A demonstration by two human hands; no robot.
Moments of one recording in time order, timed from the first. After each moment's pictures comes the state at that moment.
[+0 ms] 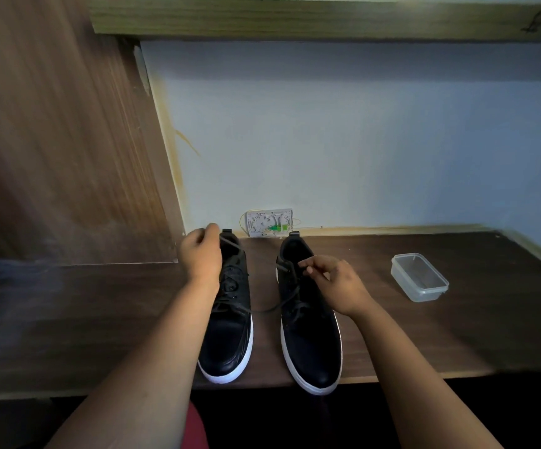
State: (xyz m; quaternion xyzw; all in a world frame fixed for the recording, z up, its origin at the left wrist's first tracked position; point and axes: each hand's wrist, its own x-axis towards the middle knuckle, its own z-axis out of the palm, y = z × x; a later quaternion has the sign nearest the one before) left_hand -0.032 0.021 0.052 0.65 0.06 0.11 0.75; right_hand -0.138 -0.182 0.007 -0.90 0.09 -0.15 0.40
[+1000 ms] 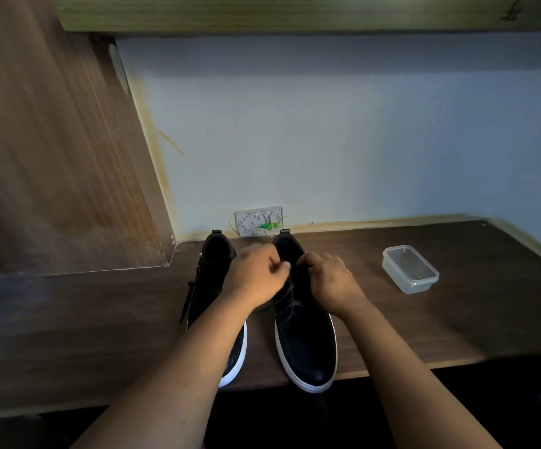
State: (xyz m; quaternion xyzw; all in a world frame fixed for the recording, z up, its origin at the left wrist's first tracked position) left_hand -0.067 -0.024 0.032 0.89 -0.31 0.08 0.32; right_hand -0.137 -0.183 0.001 -0.96 0.12 -0.14 0.23
